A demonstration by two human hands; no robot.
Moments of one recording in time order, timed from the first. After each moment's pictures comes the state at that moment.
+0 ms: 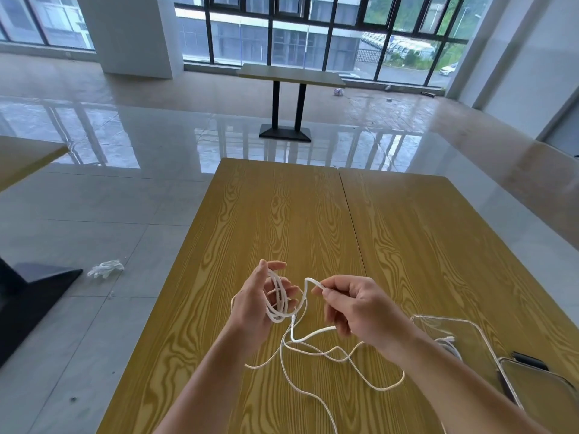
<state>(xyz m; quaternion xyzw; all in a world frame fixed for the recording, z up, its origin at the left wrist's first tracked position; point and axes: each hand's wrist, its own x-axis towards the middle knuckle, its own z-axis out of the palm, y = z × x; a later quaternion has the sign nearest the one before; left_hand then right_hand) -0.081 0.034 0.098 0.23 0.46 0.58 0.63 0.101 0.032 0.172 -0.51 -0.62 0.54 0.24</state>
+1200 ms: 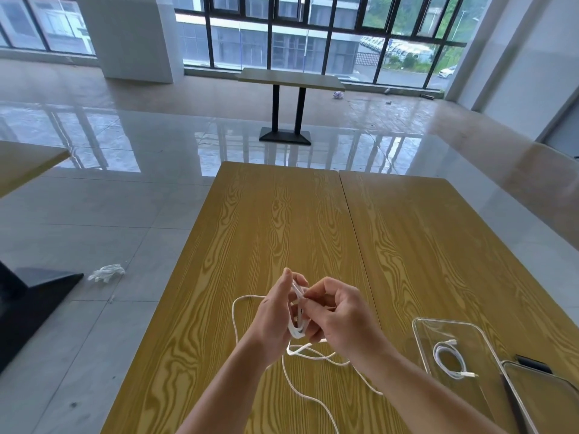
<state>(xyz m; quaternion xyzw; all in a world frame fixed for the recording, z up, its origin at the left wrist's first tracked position) -0.059 0.026 0.106 0.31 0.38 0.52 0.71 0.075 0.021 0.151 -0.50 -0.60 0.52 0.34</state>
